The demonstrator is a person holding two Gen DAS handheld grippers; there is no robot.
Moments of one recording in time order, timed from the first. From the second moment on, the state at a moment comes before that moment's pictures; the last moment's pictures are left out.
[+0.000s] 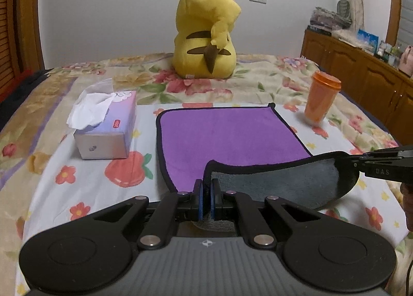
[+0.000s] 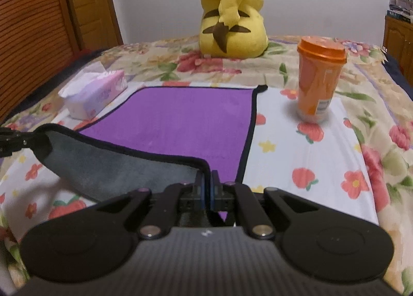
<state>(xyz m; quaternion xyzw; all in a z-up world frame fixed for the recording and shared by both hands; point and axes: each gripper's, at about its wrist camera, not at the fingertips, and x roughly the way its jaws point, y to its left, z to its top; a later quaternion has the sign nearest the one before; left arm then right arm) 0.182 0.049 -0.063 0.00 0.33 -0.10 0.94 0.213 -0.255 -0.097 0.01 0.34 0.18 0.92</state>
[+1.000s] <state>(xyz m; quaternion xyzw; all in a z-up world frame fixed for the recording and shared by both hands) 0.221 0.053 -0.062 0.00 0.30 -0.11 0.95 0.245 -0.250 -0.096 -0.02 0.30 0.20 0.93</state>
